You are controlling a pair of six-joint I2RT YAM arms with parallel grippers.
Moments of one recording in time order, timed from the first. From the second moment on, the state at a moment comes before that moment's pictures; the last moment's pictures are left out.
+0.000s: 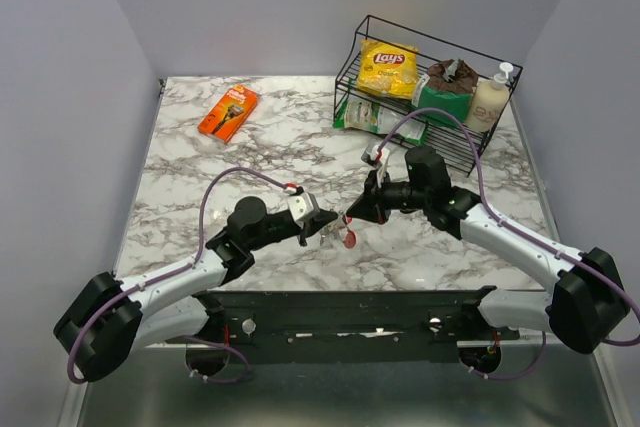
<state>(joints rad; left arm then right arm) -0.76 1.04 0.36 0.62 0.45 0.06 0.62 1.23 0.78 -0.05 -0.66 0.05</state>
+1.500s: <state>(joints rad) -0.76 0.94 0.28 0.76 0.65 0.14 0.62 1.13 0.73 0.10 -1.03 -0.26</state>
